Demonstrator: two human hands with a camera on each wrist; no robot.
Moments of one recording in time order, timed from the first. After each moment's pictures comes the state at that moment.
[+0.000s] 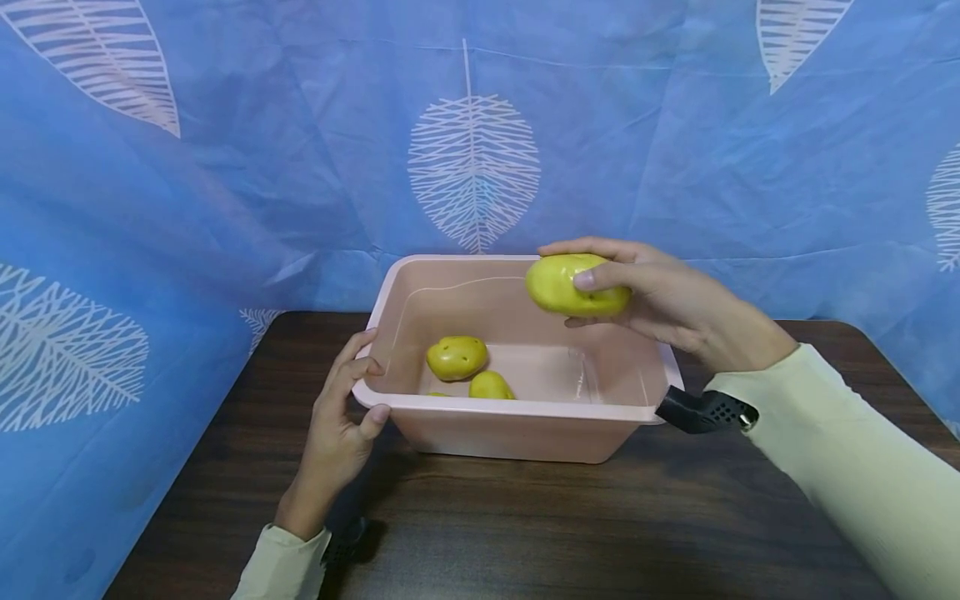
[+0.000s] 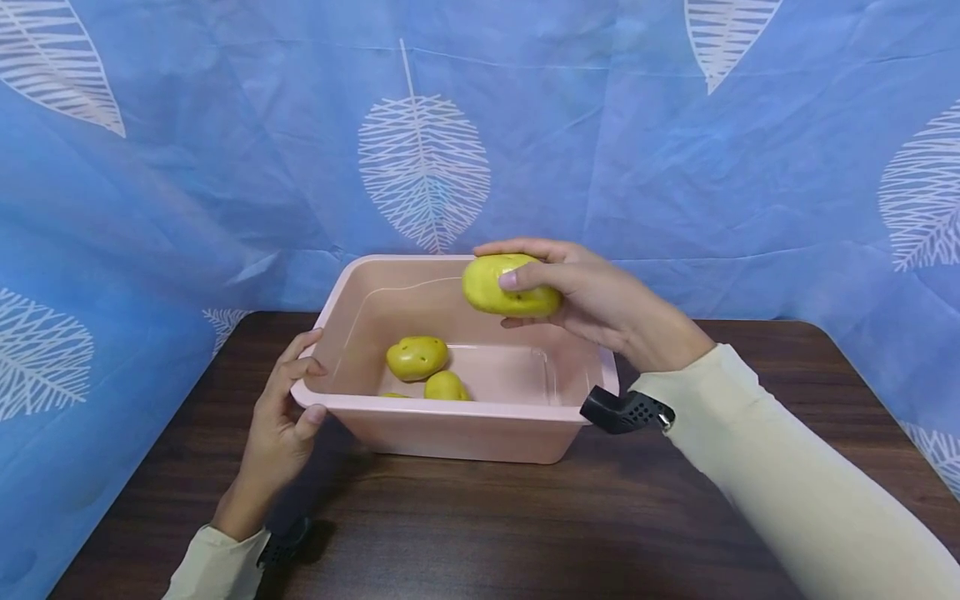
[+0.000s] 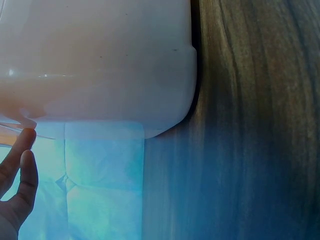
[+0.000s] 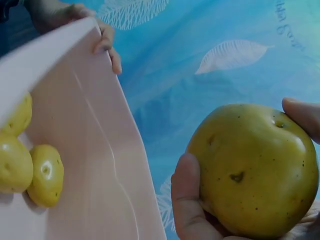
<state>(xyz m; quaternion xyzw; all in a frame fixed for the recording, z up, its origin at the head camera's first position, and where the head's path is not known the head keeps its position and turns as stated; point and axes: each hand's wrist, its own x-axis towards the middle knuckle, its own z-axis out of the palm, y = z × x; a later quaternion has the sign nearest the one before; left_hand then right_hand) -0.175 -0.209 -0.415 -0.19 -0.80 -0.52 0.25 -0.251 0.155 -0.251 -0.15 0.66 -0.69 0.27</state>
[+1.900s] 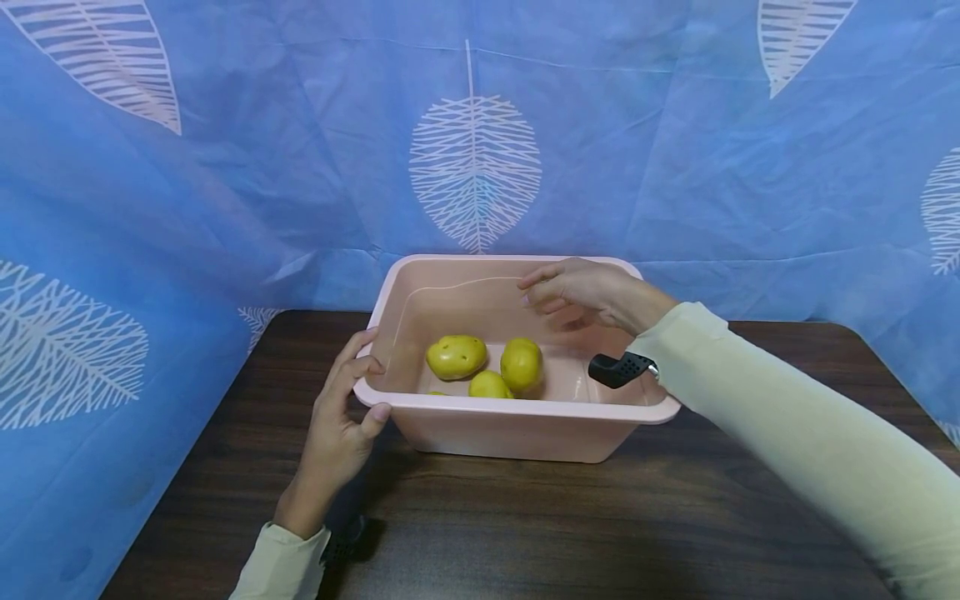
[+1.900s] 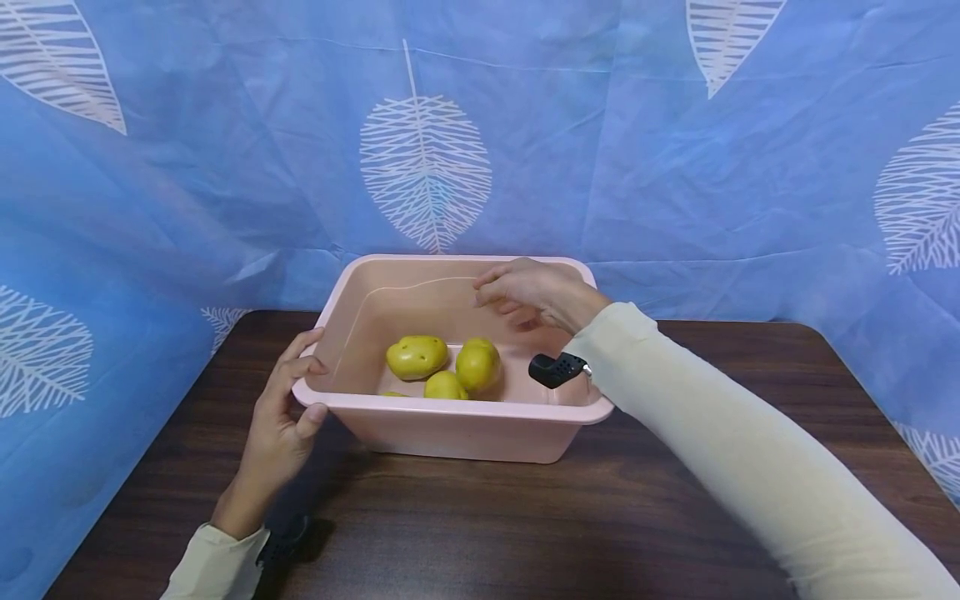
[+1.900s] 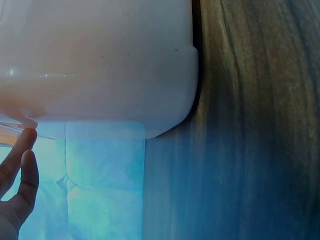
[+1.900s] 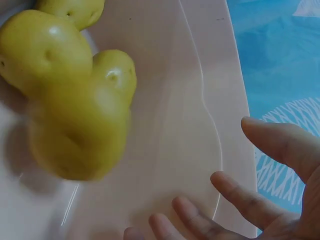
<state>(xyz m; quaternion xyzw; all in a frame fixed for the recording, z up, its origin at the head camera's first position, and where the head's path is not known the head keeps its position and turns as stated) -0.175 -0.209 -0.415 -0.19 -0.80 -0.52 0.25 -0.318 0.109 -0.289 -0.02 0.82 -0.47 0.32</state>
